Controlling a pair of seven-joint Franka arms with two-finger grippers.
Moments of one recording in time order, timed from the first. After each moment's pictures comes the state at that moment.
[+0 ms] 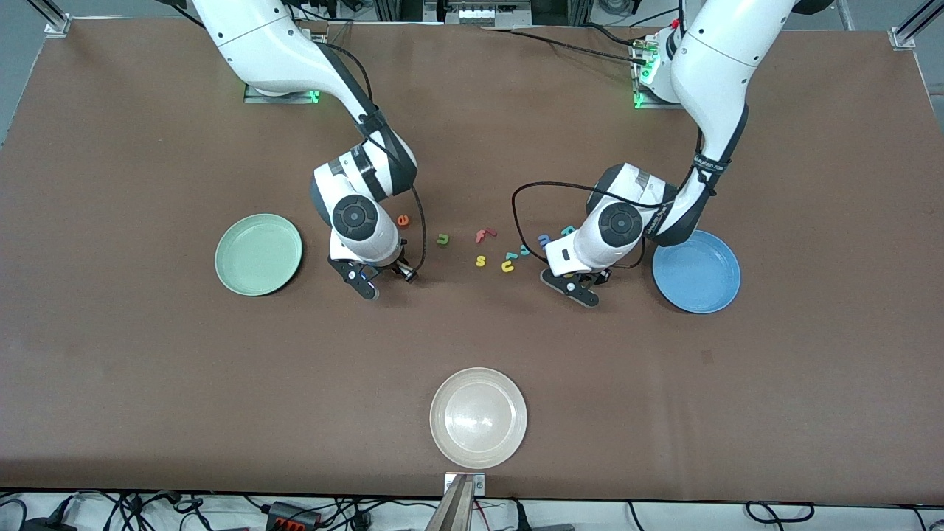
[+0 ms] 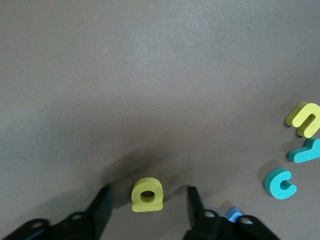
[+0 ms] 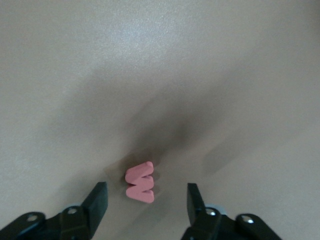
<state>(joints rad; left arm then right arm) -0.31 0.62 -0.18 -1.89 0.00 2.44 0.02 0.58 0.66 -0.01 -1.73 0.08 2.31 1.26</state>
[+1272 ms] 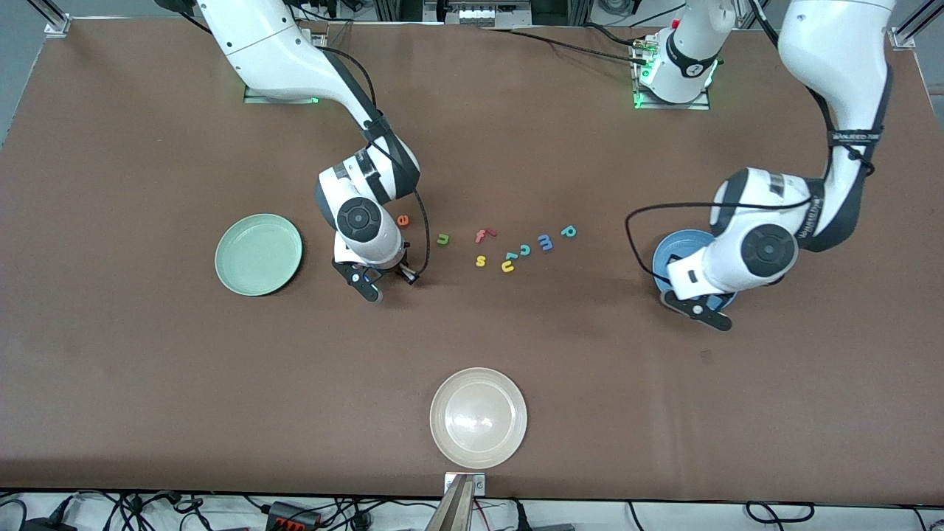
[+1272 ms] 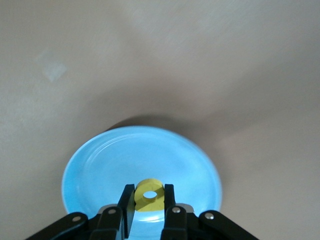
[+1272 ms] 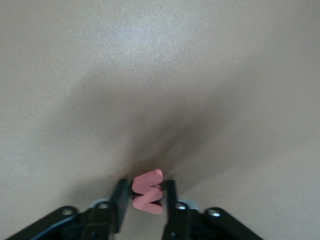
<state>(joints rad) 0.02 0.48 -0.15 -1.85 0.16 2.11 0.27 0.59 0.69 -0.02 -1.73 0.08 2.36 1.26</state>
